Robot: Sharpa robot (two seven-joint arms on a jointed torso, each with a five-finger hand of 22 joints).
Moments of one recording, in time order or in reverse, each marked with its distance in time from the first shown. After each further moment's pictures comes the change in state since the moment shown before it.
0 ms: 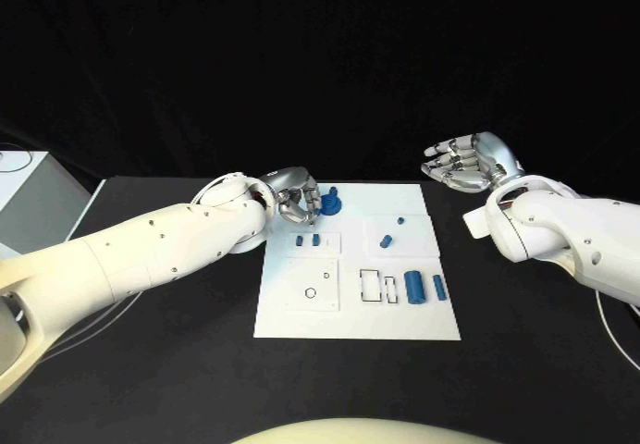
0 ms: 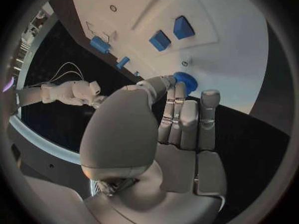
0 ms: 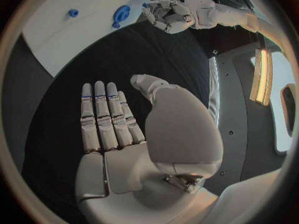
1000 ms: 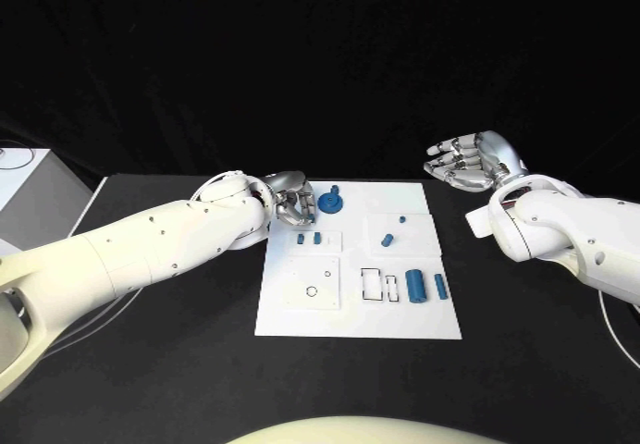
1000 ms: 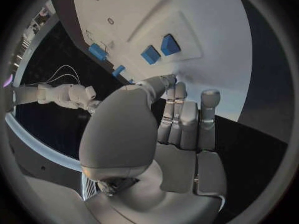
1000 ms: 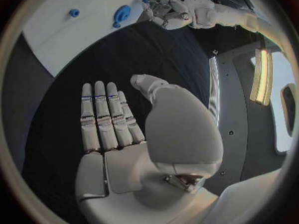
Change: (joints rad) left arm -0.001 -0.002 0.004 -0.021 -0.006 0.086 -0.042; left_hand -0.007 -0.007 0.000 0.000 -0.002 0.007 0.000 0.002 0.000 0.004 -0.003 -0.008 -0.003 0.000 0.000 0.000 -0.011 0.000 0.000 0.000 0.000 -0.009; right arm 0.000 0.001 0.000 0.000 0.000 0.000 0.000; right_hand 0.000 0.000 0.000 0.000 0.000 0.000 0.000 0.000 -0.001 0.000 0.000 0.000 0.000 0.000 0.000 0.000 -0.003 0.000 0.000 0.000 0.000 -0.004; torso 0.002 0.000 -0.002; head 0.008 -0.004
